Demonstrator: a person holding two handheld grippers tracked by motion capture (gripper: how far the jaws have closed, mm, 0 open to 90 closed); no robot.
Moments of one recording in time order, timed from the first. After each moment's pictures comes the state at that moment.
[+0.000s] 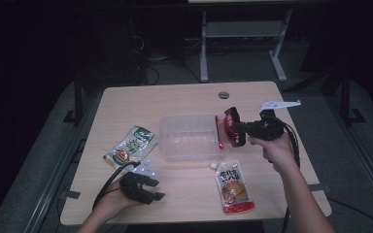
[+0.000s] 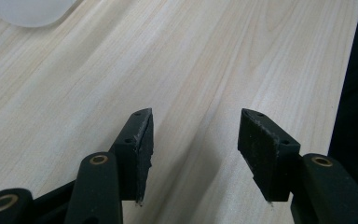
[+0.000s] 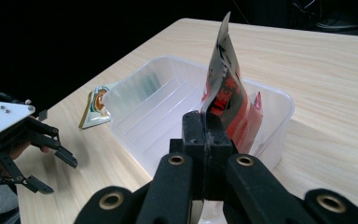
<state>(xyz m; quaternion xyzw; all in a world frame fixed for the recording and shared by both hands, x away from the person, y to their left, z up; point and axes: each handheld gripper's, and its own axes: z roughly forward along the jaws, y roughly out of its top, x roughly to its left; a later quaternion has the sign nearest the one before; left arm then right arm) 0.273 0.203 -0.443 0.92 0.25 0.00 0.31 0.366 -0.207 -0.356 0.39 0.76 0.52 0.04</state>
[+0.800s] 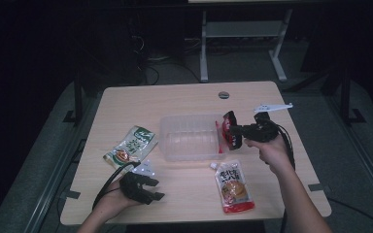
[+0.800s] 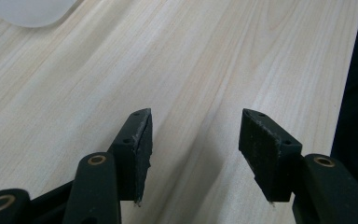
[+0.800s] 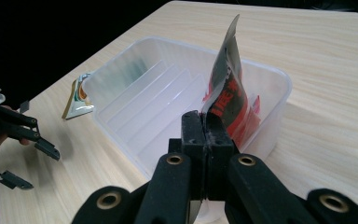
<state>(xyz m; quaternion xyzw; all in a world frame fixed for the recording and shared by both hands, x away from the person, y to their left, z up) 0.274 0.203 -0.444 0.92 0.24 0.00 0.30 0.374 -0.200 -0.375 0.40 0.77 0.50 0.04</state>
